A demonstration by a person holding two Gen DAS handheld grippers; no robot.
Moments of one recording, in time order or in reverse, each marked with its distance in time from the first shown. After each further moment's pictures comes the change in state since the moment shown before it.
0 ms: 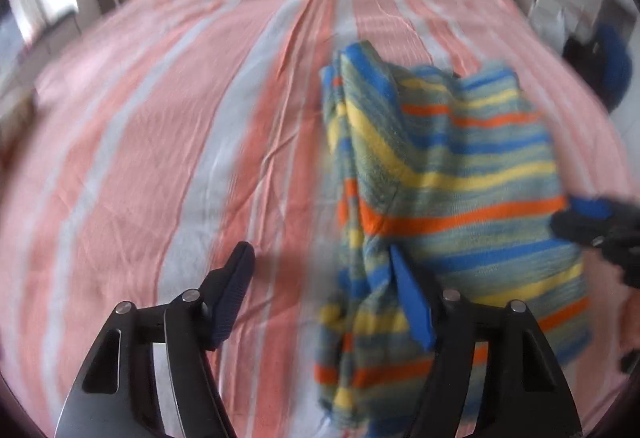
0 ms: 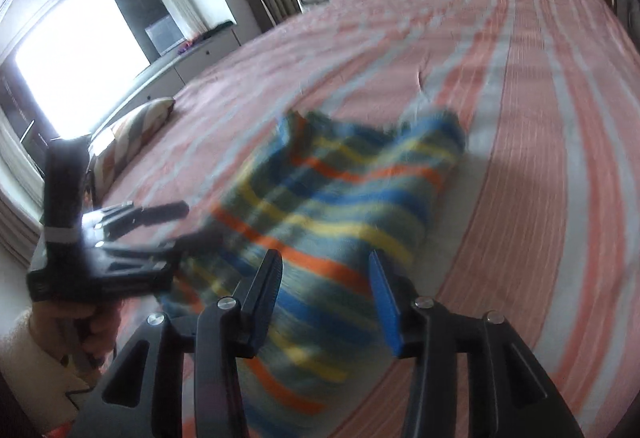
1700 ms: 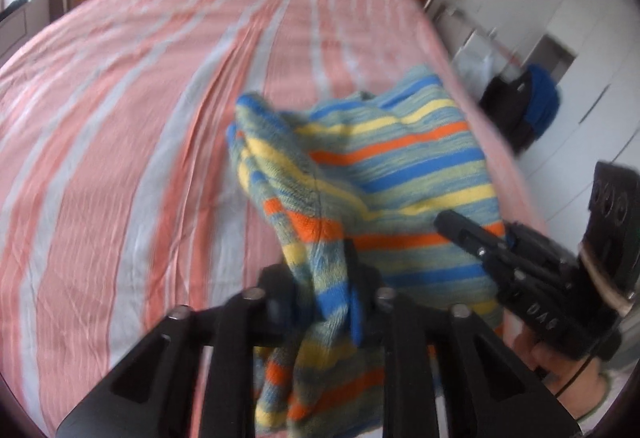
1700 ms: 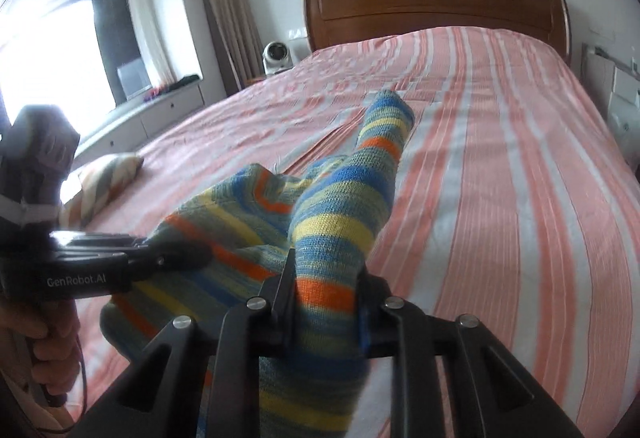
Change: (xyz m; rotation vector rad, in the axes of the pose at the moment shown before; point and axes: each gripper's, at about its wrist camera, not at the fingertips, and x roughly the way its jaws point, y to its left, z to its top) left arm -0.038 -0.033 0.042 0.016 -0.045 -0.258; right arm -0.046 0.054 0.027 -0.024 -0.304 -0.181
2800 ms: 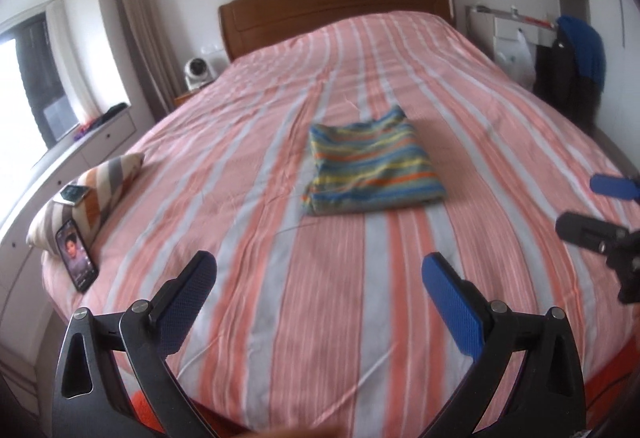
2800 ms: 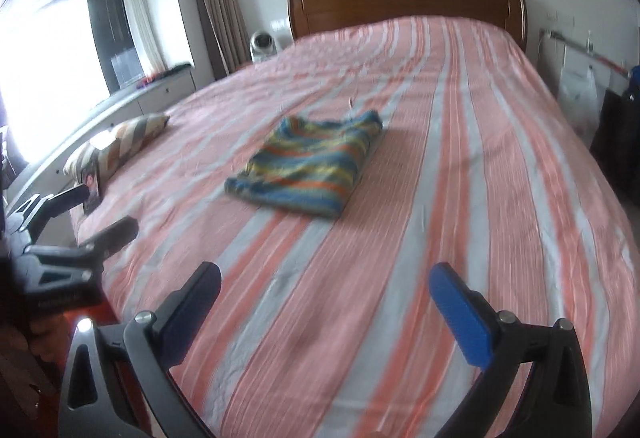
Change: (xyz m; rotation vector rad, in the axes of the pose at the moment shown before) left arm -0.178 -0.120 -0.212 0.226 -0.296 0.461; right arm -0.223 0.033 -0.148 -0.006 0.035 -0.101
